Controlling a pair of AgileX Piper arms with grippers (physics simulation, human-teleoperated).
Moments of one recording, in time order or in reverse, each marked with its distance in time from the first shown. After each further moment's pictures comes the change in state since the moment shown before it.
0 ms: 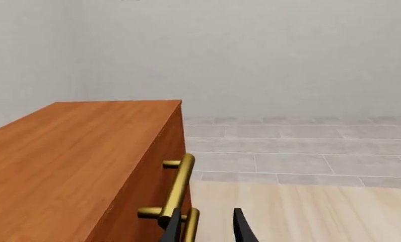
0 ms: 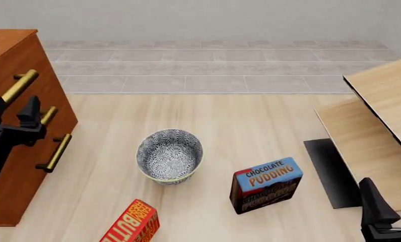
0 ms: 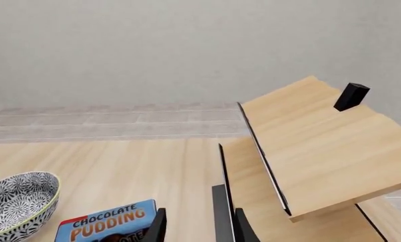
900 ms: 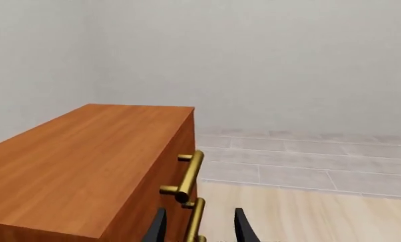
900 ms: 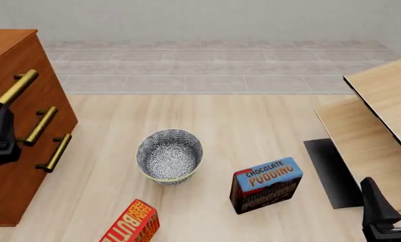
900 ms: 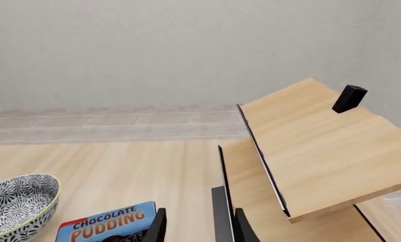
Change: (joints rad) left arm -0.016 -0.442 0.080 0.314 0.036; right arm -0.002 -0.009 -0.006 0.007 0.001
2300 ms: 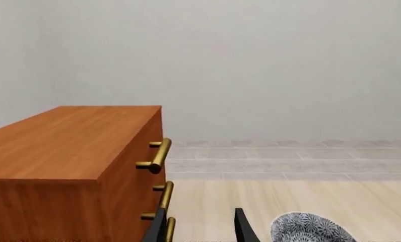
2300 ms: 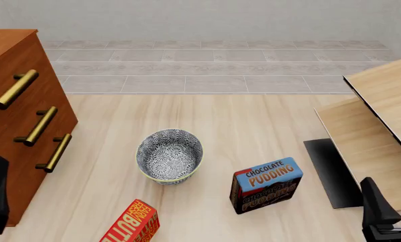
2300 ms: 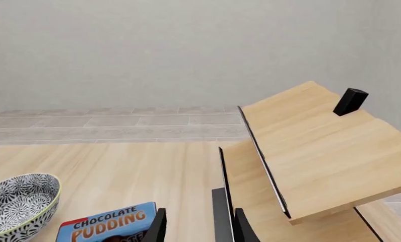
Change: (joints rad) left arm -0.154 -0.625 0.083 0.474 -0.014; right arm 0.006 -0.004 0.001 -0.004 -0.010
